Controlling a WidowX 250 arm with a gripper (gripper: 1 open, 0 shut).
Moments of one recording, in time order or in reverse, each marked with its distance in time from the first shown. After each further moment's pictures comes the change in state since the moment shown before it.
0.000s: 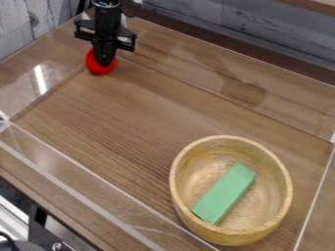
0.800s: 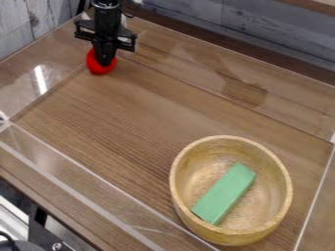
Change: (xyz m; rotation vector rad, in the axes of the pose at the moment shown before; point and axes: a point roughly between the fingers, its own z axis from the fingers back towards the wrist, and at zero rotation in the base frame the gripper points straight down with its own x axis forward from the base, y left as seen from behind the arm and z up) arm 0.001 0.000 0.001 0.000 -0.037 -0.002
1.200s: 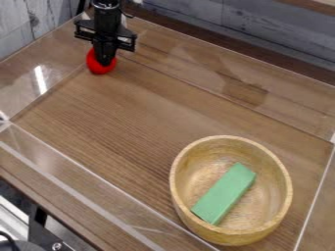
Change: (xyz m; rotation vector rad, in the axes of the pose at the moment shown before) arm 0.001 0.000 0.000 0.000 -0.020 -0.001
